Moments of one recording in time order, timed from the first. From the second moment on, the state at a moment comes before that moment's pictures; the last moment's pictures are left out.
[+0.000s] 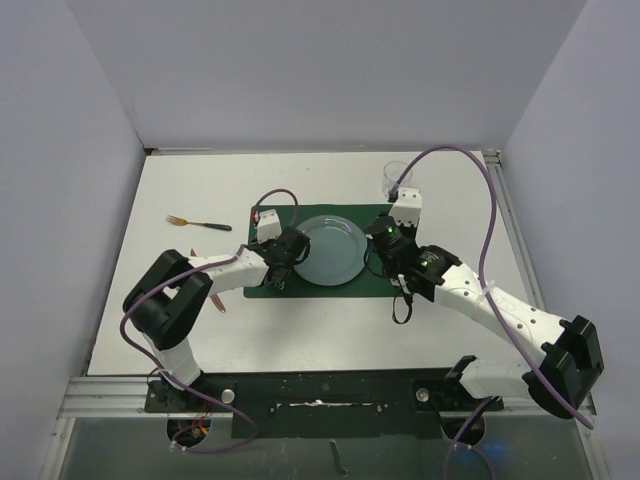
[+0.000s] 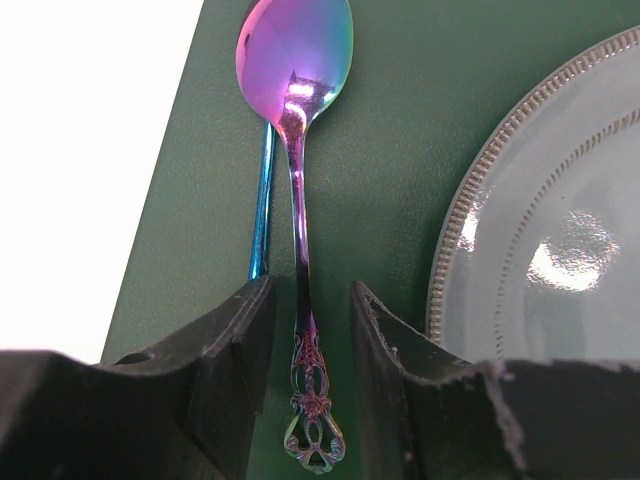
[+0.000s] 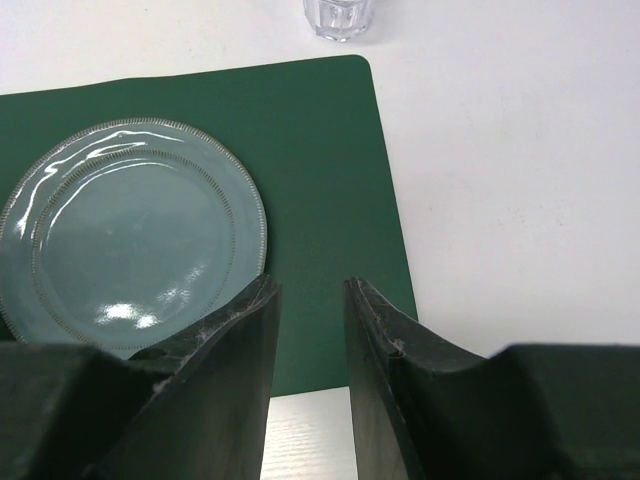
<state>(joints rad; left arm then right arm) -0.71 1.75 0.95 -0.23 -0.68 -0.84 0.77 1.24 1.00 -0.47 0.77 0.53</state>
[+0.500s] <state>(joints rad) -0.71 1.76 0.95 -0.22 -0.70 -0.83 0.75 1.26 1.00 -0.47 0.77 0.53</state>
